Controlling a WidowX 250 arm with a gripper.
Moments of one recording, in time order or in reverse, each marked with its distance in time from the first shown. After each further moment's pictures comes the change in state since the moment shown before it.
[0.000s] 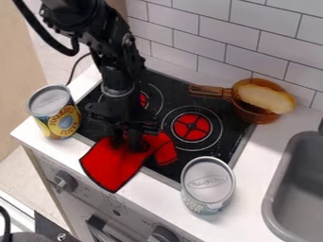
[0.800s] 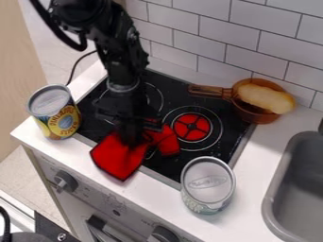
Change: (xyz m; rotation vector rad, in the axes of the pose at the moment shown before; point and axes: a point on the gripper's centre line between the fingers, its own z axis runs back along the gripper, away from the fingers) arm 0.005 0.000 -0.004 -0.026 0.026 -0.049
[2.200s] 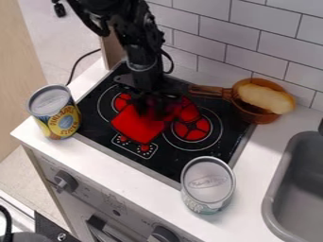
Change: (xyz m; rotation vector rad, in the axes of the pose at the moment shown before) arm 0.069 -0.014 0.000 -0.028 -0.175 0.001
